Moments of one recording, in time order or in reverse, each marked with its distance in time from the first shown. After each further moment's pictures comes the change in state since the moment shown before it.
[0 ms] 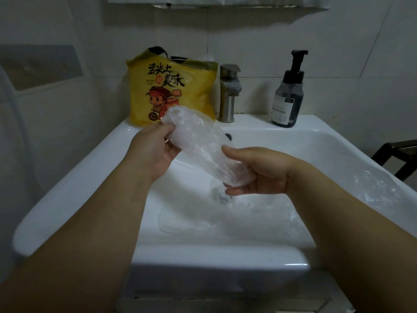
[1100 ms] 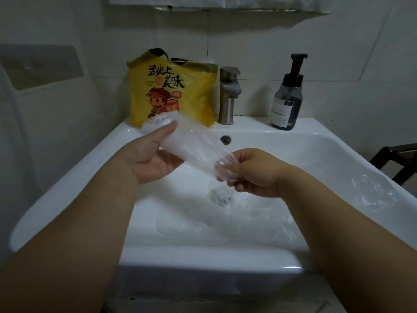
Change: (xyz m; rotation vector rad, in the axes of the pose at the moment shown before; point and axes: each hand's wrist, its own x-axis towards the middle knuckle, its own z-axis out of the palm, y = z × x) left_hand -0.005 0.011 -0.012 -0.108 -0.105 -0.341; right_hand 0.001 0.005 0.010 -0.278 0.149 -0.164
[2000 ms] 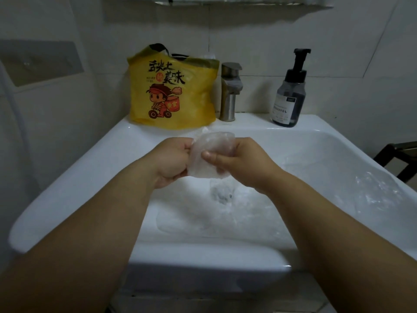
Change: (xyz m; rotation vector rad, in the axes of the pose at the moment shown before) left_hand 0.004 -0.028 0.013 0.863 -0.093 0.153; right_hand 0.007 -0.003 0.019 -0.345 0.242 -0.342
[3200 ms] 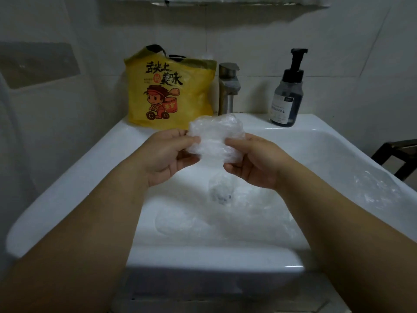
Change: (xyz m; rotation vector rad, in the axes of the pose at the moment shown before) left_hand -0.005 0.014 -0.003 -0.364 0.062 0.024; right_hand 0.010 0.009 -0.018 0.844 -0.031 0.351
